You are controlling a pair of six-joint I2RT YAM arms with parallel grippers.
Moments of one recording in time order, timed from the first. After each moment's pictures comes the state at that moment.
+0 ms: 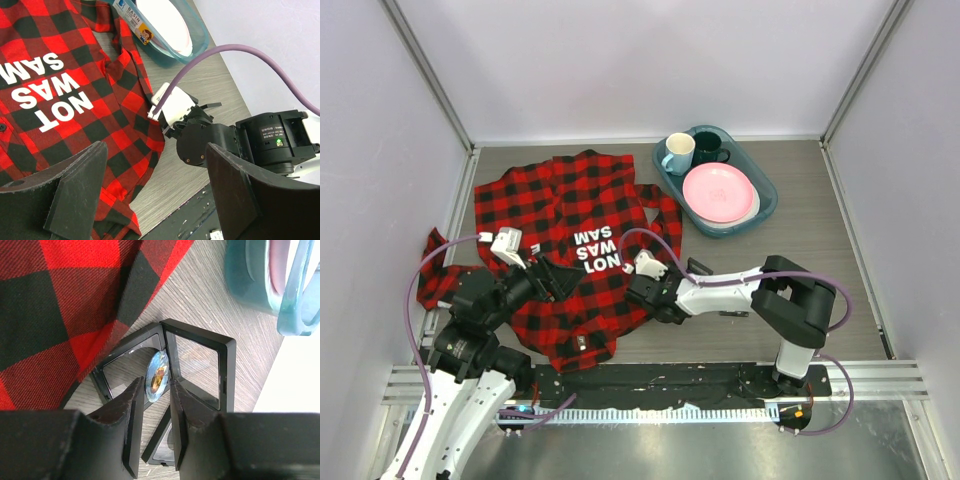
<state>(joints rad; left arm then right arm) -0.35 0.36 0.60 -0.44 0.31 -0.58 1.13 1.77 0.96 -0.52 0.90 0.15</state>
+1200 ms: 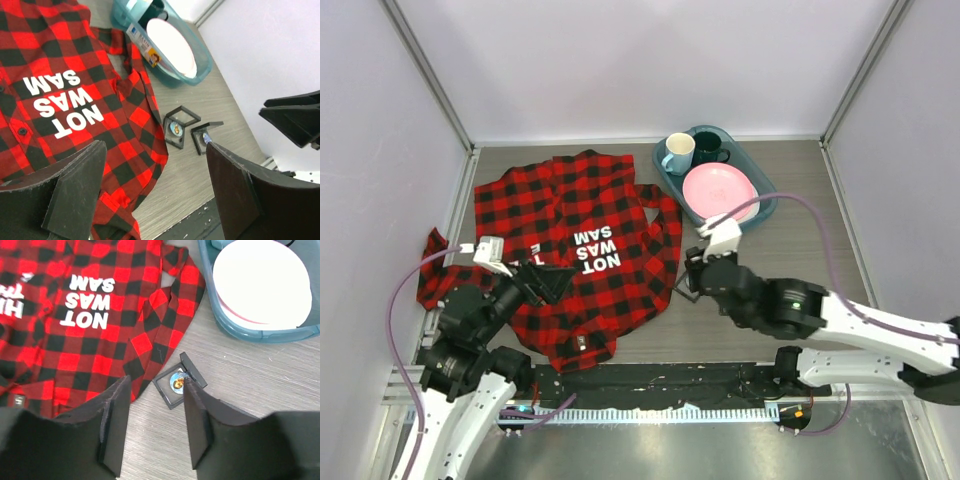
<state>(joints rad) -0.35 0.26 0.62 -0.48 0.22 -0.59 1.25 0.99 1.00 -0.61 0.81 0.43</state>
